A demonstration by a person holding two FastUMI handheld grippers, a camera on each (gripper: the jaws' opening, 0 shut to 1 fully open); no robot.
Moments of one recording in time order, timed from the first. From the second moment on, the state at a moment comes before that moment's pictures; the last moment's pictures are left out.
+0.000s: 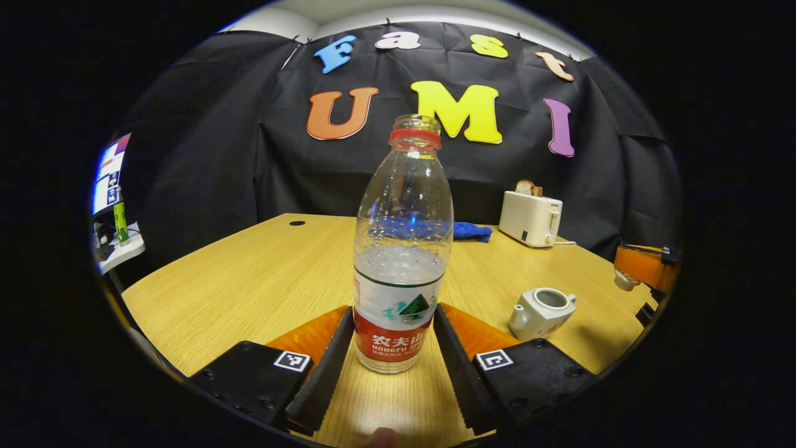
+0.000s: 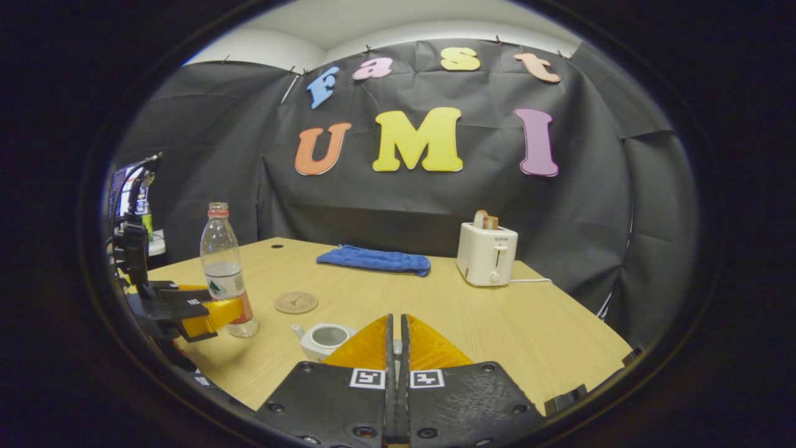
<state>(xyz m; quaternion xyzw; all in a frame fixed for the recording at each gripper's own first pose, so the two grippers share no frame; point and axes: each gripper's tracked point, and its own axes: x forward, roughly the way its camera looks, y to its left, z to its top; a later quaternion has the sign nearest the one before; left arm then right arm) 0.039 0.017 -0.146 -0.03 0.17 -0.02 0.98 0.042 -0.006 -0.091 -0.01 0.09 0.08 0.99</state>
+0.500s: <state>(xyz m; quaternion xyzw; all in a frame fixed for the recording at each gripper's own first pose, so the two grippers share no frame) 0.037 0.044 -0.114 0.16 0.16 -0.01 0.97 0.036 -0.025 -0.088 0.00 0.09 0.08 0.99</state>
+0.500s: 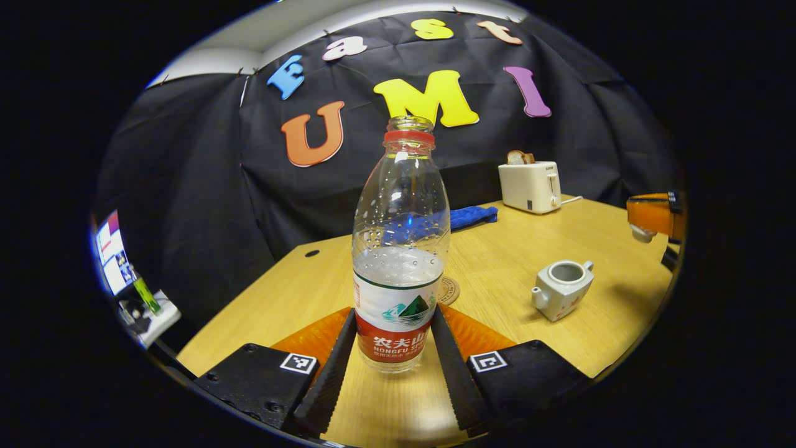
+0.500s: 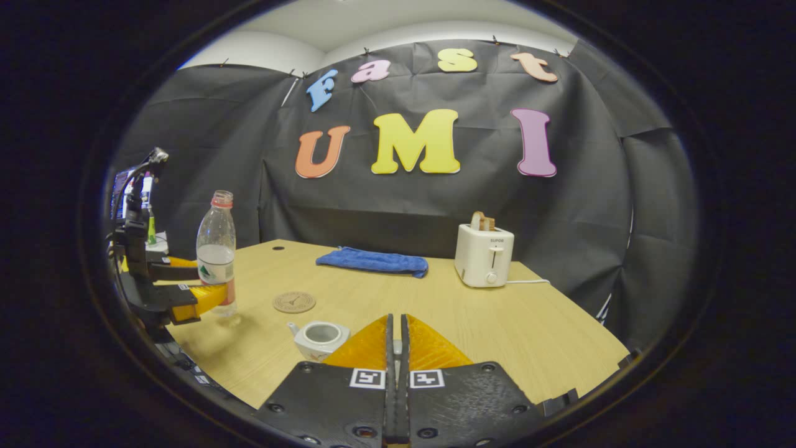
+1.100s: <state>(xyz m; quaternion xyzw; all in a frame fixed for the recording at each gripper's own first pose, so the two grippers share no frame) 0.043 0.040 -0.116 0.52 0.18 -0.05 0.83 0.028 -0.068 -0.099 0.02 0.09 0.06 0.99</state>
